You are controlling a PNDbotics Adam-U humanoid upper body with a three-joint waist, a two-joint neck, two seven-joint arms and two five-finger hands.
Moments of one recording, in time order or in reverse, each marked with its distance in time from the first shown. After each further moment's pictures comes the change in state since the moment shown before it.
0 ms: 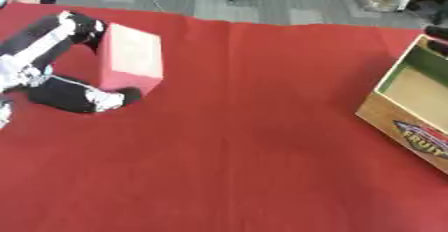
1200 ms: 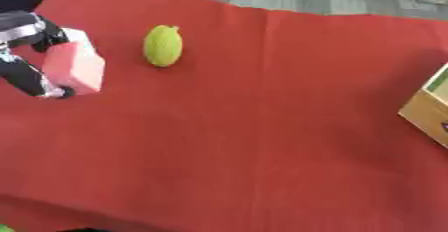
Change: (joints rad) left arm 0.161 0.255 0.199 0.114 -0.236 -0.009 -0.322; right arm 0.128 0.066 -0.052 0.065 0.028 -0.014 -0.018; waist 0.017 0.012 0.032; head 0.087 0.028
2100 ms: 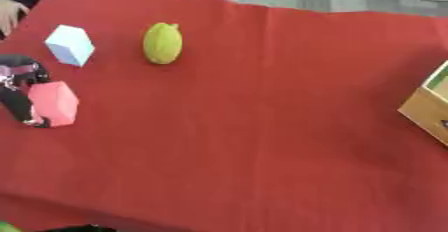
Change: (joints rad) left arm -0.052 -0.036 -0.079 0.410 -0.287 -0.015 -0.180; right arm 0.002 0.002 0.001 0.000 0.000 0.005 0.005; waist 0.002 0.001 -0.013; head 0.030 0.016
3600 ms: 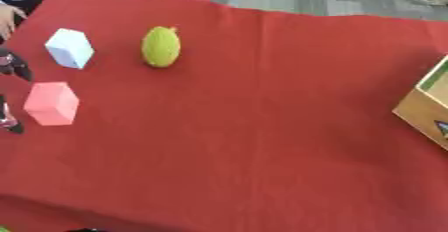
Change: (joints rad) left arm 0.059 0.072 0.029 -0.085 -0.040 0.038 0.001; right arm -0.001 -0.017 -0.001 -0.003 -0.007 -0.003 -0.003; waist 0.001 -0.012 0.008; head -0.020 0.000
